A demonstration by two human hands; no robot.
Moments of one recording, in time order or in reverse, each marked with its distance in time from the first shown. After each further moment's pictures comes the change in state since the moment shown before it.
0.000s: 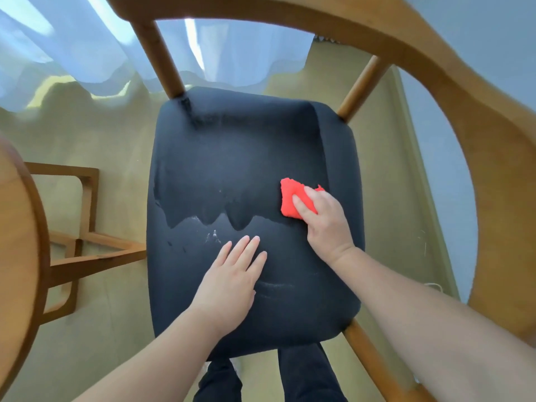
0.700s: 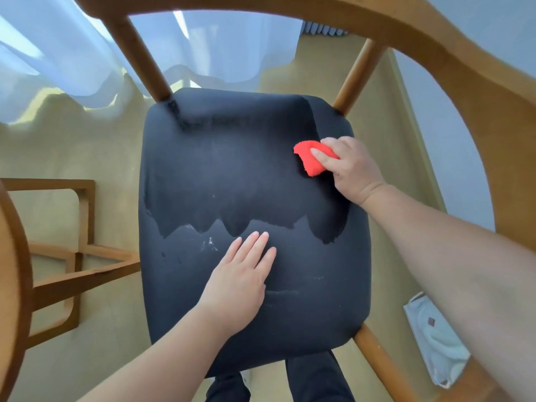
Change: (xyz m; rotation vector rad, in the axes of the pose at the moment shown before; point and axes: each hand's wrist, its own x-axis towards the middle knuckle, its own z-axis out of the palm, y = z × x) left_hand 0.024 0.000 0.009 0.033 0.004 0.065; right_hand 0.080 0.090 -0.018 -0.092 -0.098 -0.170
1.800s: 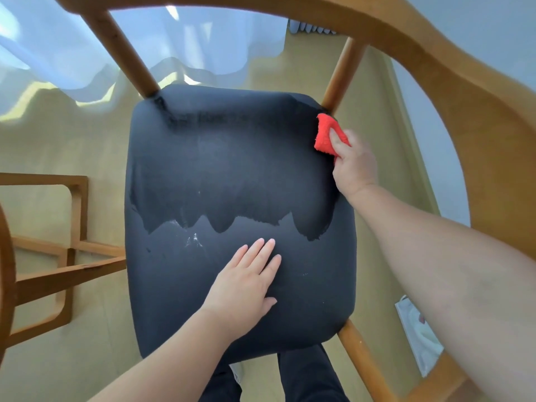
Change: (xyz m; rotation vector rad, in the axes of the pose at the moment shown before) left_hand 0.009 0.032 -0.009 -0.049 -0.241 0.051; right_hand -0.014 0.009 0.000 0.158 -0.039 0.637
